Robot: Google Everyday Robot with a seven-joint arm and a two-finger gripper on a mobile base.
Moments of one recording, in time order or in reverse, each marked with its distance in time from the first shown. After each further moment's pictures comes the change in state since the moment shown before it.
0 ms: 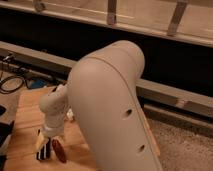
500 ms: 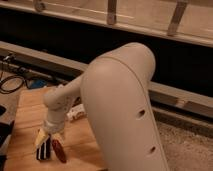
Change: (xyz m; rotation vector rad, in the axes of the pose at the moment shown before) arm -0.003 0.005 -0.018 -0.061 -0.004 -0.011
